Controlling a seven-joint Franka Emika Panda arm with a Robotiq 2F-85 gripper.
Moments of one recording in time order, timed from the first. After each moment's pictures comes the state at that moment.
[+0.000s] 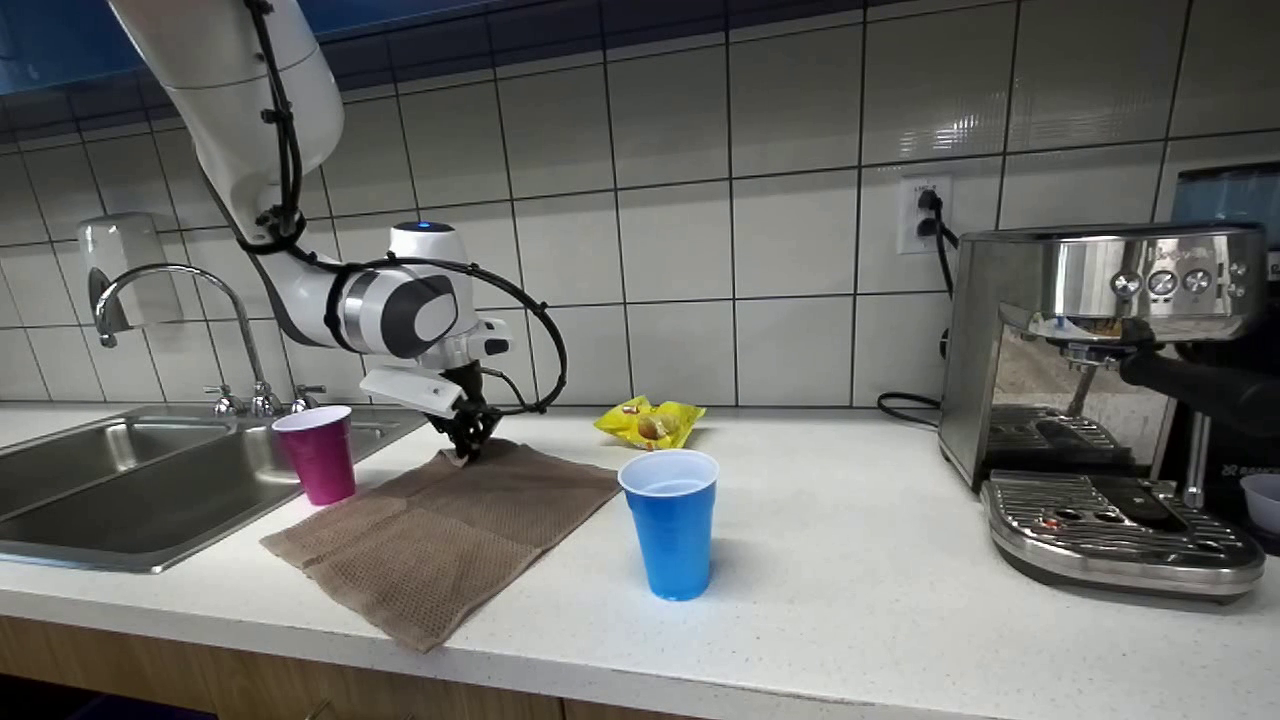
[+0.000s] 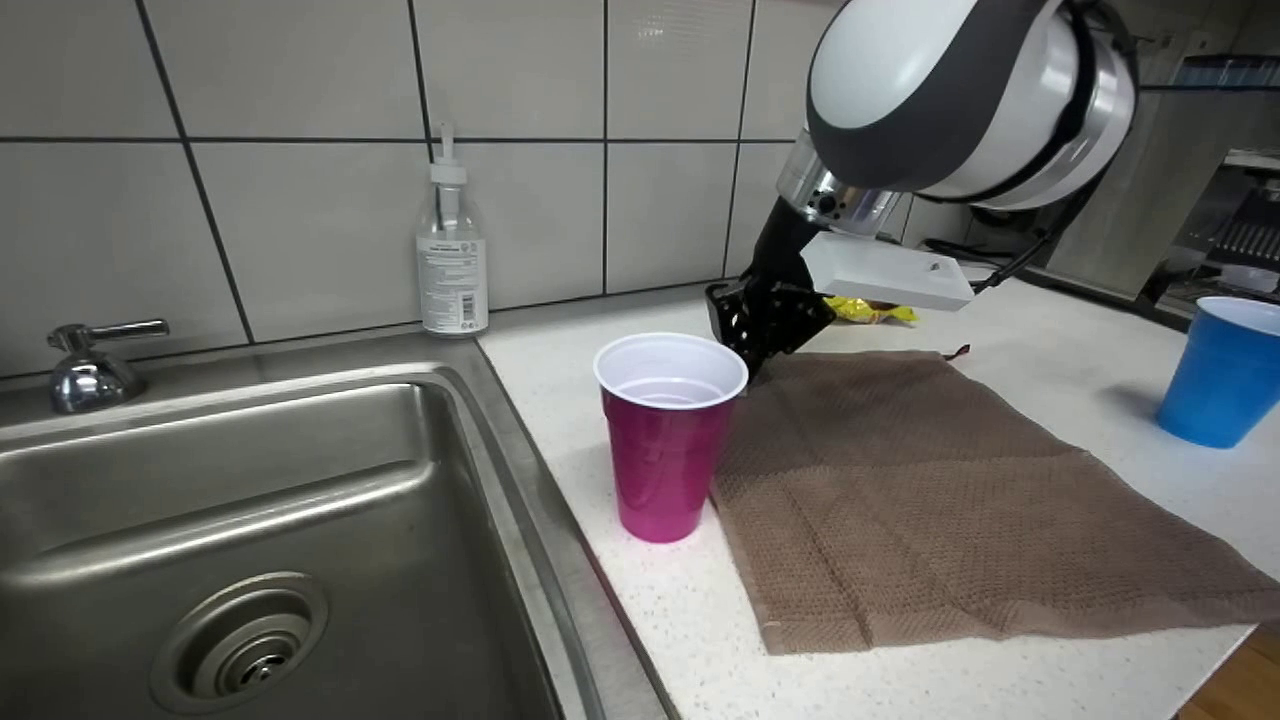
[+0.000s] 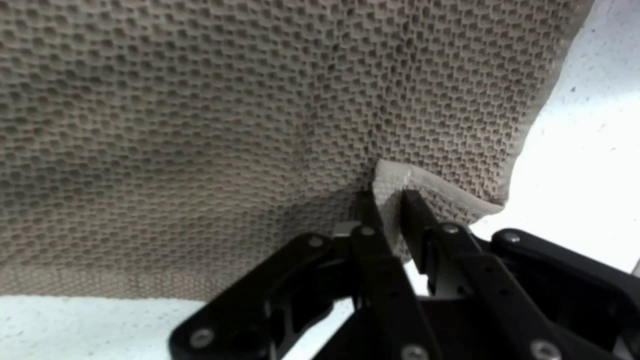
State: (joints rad) arm 0.05 0.50 0.10 -2.04 0.21 2.84 0.02
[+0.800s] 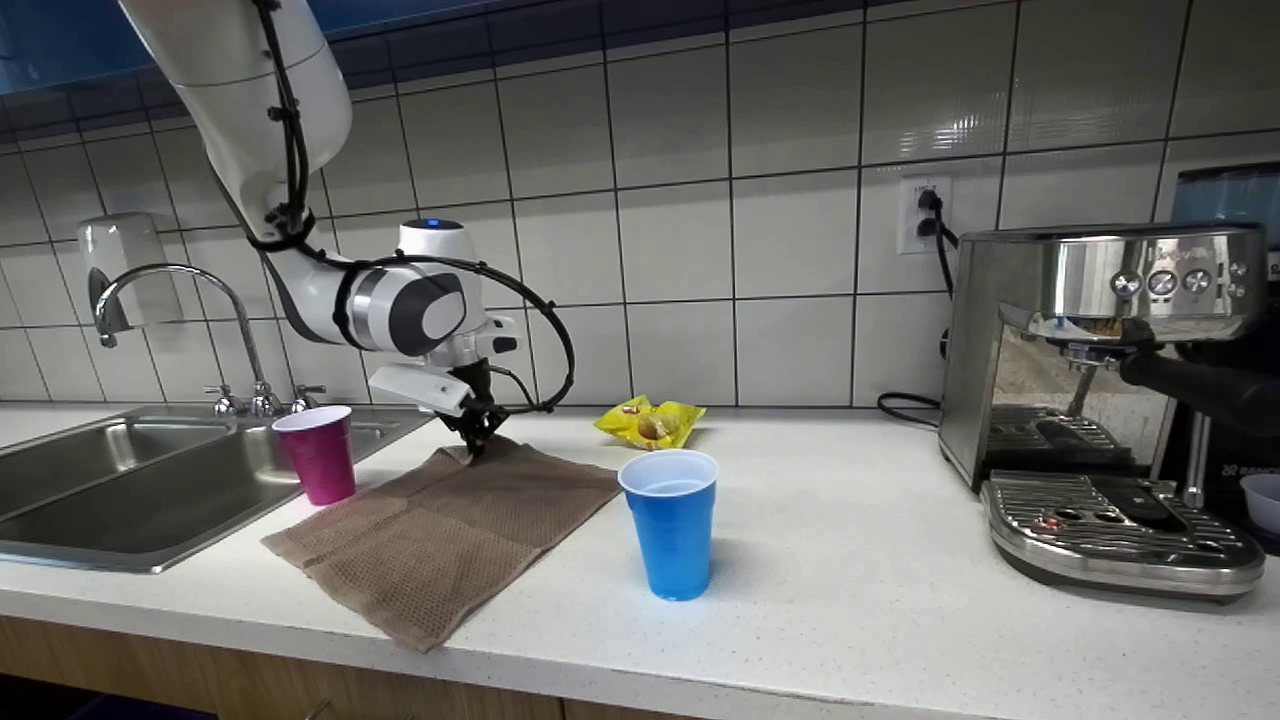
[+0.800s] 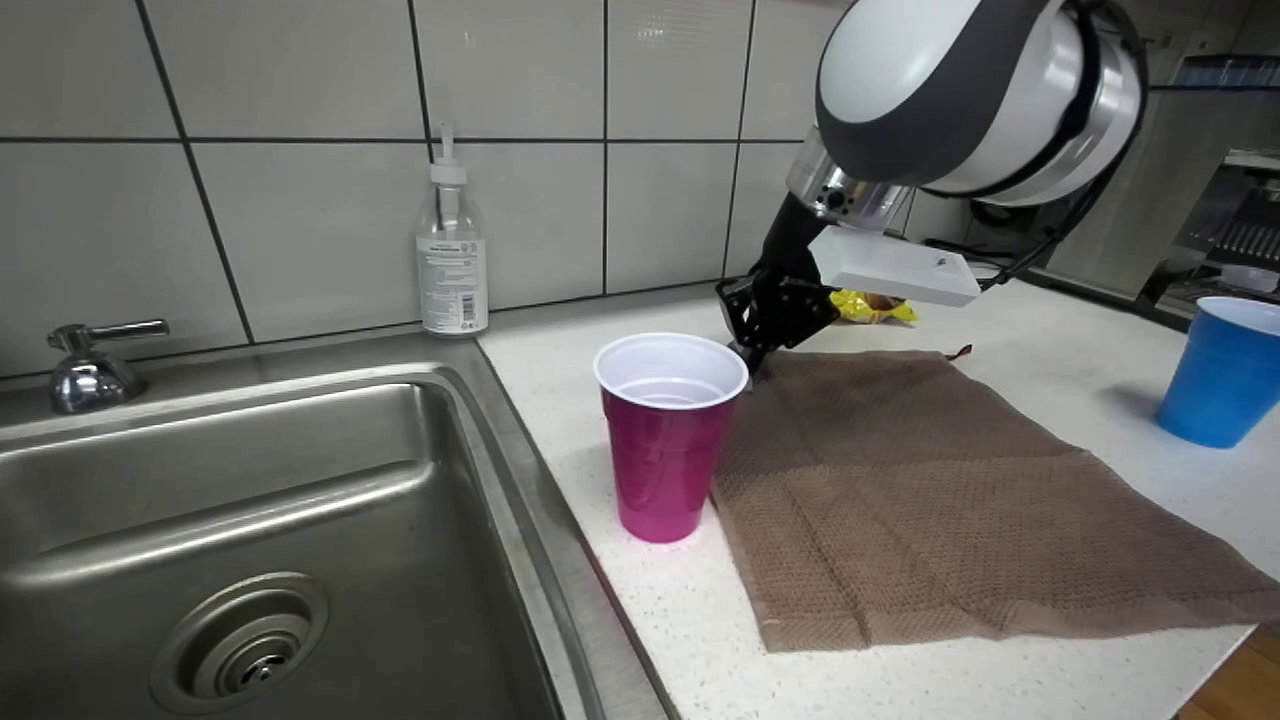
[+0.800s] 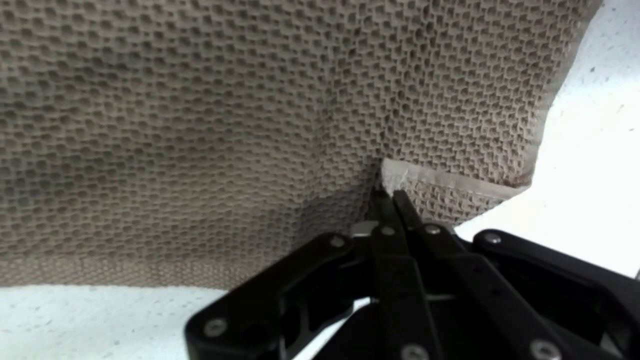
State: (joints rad) arm 0.02 0.50 0.11 -2.04 0.22 2.84 0.02
